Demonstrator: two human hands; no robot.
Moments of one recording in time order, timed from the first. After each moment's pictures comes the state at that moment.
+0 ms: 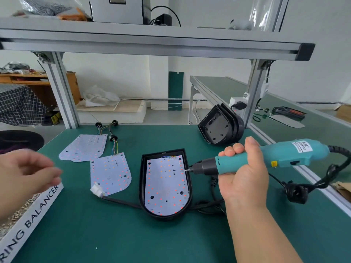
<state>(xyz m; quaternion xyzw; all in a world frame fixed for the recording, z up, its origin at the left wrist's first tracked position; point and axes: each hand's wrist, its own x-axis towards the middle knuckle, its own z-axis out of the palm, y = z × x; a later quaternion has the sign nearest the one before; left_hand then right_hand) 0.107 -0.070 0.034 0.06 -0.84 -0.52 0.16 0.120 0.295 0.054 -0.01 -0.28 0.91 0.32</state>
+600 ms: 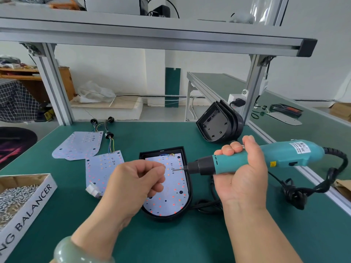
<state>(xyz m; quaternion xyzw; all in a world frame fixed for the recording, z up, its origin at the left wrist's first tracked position) 0.117 0.111 0.036 -0.02 -0.73 -0.68 0.02 0.124 0.286 0.057 -0.01 -0.24 0.93 0.28</state>
